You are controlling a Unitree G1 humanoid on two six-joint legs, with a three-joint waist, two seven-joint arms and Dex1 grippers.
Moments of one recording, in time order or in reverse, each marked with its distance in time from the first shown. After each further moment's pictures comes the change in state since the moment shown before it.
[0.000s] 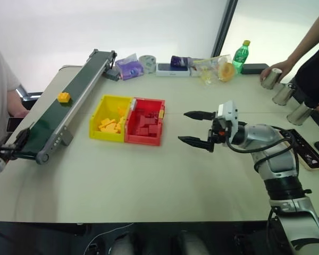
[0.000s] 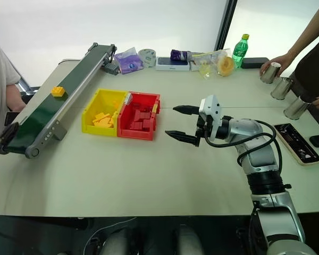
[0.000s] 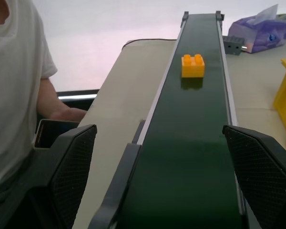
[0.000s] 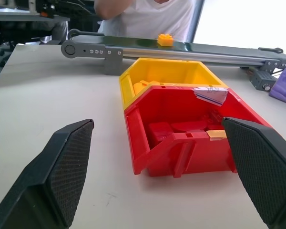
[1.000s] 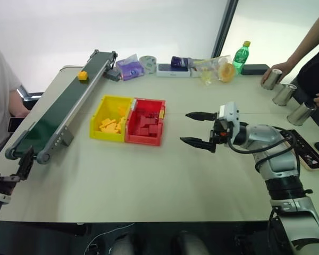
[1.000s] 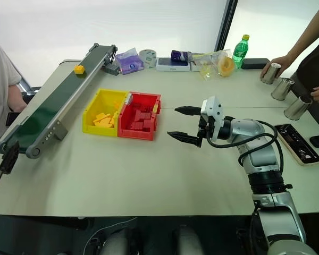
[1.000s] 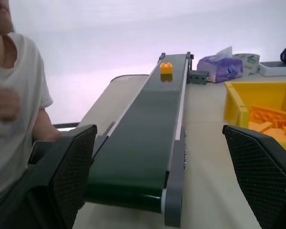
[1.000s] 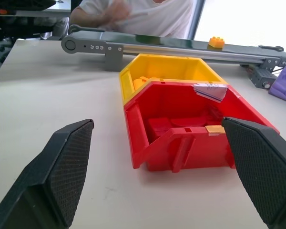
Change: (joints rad) left arm 0.395 -0.364 0.133 -0.434 -0.050 -0.255 -0.010; right arm 0.000 -0.009 -0.009 0.028 -0.012 -0.015 0.026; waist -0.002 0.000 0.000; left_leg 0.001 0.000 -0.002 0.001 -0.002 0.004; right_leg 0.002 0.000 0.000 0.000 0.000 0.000
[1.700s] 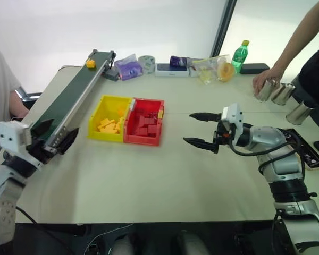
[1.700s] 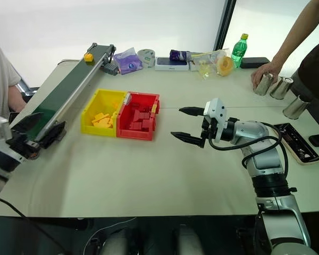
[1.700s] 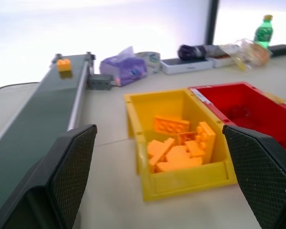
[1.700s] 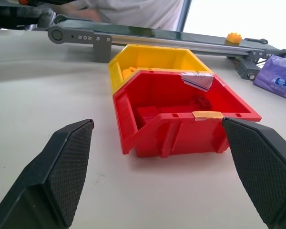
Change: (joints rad) left arm -0.232 0.123 -0.167 0.000 -0.018 0.198 -0.098; right arm 0.032 -0.023 -0.012 -0.016 -0.015 -0.025 -0.028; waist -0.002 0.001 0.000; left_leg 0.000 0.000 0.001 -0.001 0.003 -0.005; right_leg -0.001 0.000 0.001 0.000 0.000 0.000
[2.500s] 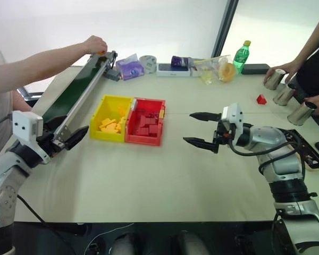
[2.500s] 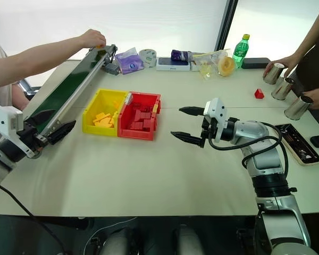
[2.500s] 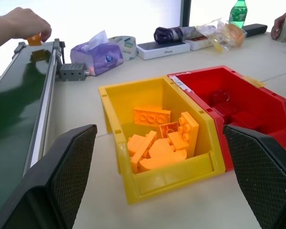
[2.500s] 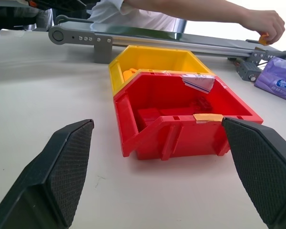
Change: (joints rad) left arm -0.168 0.150 -0.139 0.127 0.008 0.100 -0.120; right arm 0.000 -0.001 -0.001 -0.003 0.000 0.001 -0.005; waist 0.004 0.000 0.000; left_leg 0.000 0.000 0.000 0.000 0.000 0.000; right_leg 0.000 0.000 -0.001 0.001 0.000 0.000
